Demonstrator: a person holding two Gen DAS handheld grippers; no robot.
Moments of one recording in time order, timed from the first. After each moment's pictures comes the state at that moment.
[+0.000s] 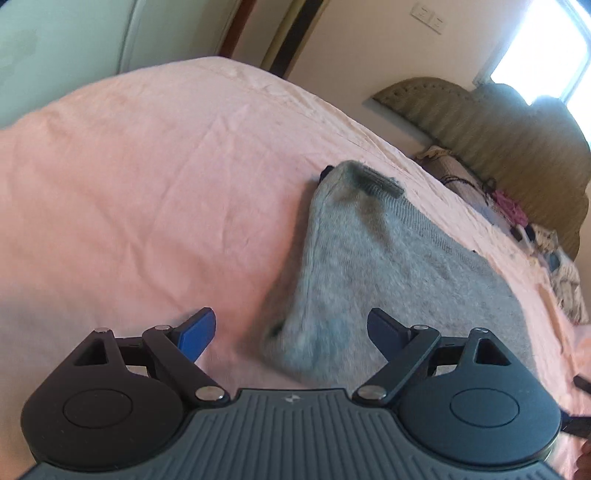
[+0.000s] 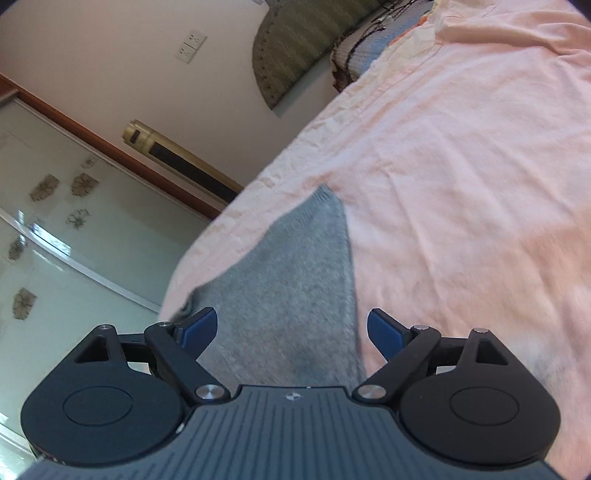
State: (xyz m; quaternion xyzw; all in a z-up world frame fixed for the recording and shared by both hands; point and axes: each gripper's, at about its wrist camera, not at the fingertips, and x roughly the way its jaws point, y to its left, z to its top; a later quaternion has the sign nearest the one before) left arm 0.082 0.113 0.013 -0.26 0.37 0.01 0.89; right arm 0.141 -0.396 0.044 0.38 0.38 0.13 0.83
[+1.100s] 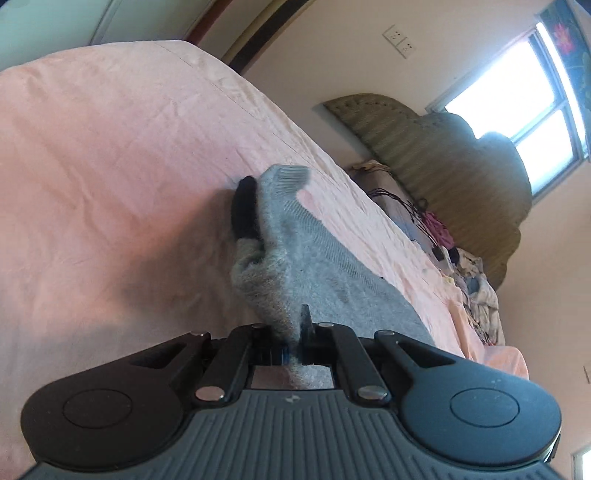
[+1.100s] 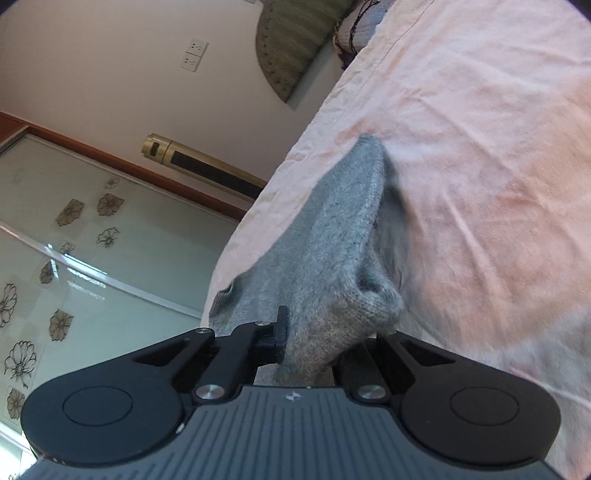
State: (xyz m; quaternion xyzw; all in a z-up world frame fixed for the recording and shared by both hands) left arm 0.042 0.102 0.047 -0.34 0.36 -0.09 0.87; right arm 0.103 -0.354 0.039 0.48 0.33 0.18 0.79
